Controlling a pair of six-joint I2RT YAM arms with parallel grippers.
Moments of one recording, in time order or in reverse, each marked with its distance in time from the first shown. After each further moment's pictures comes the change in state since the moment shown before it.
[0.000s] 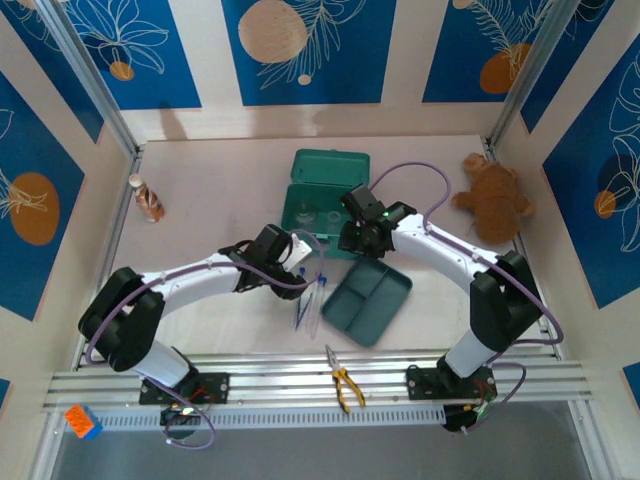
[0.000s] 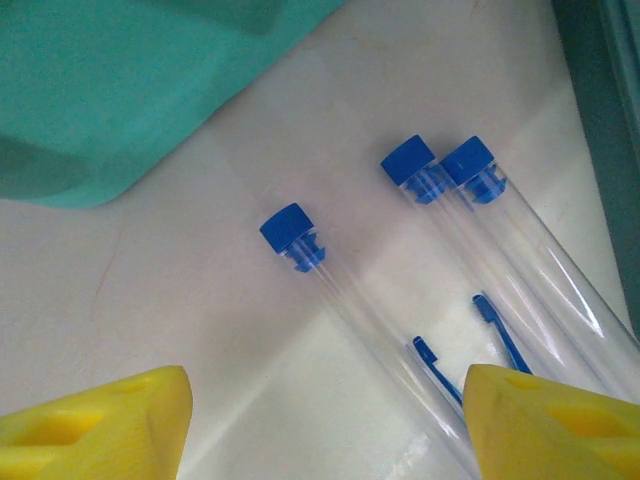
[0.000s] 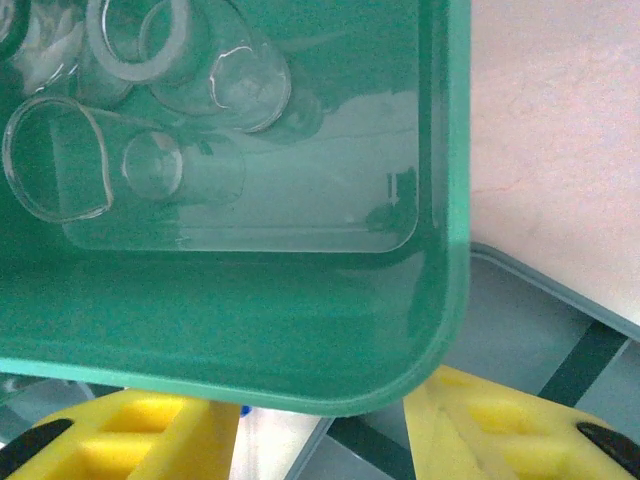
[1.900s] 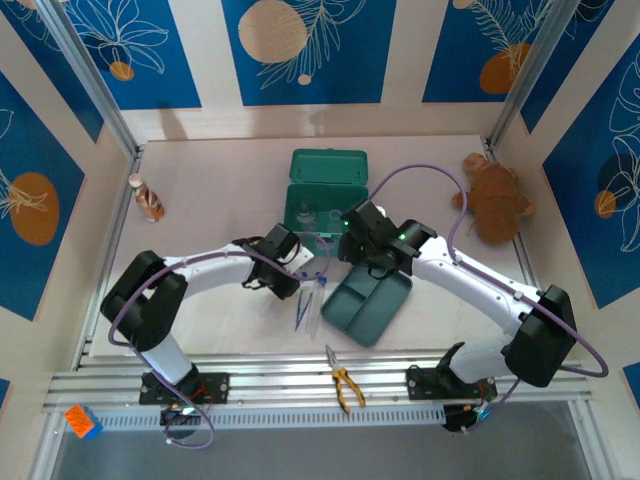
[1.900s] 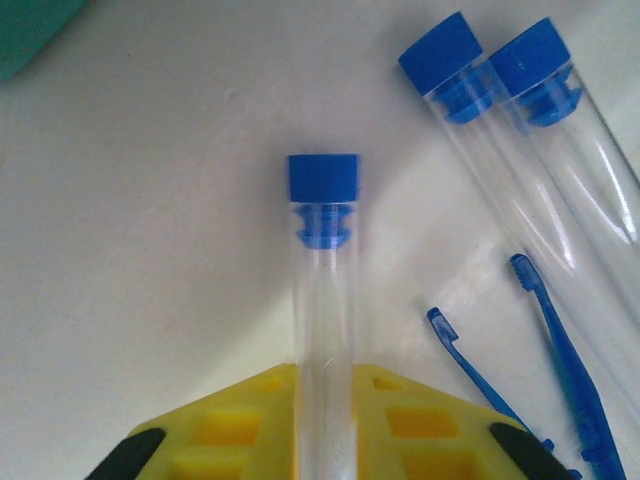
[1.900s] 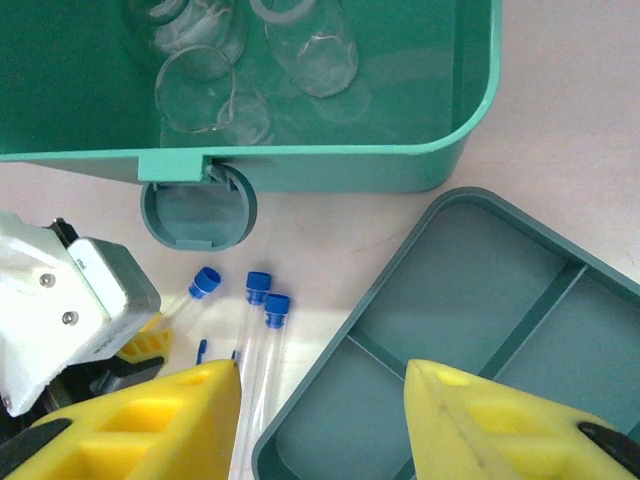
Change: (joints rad) left arm 0.023 0.143 0.090 -0.145 0.037 -0.016; right arm 0.163 -0.242 -0.056 -0.068 0.115 0.007
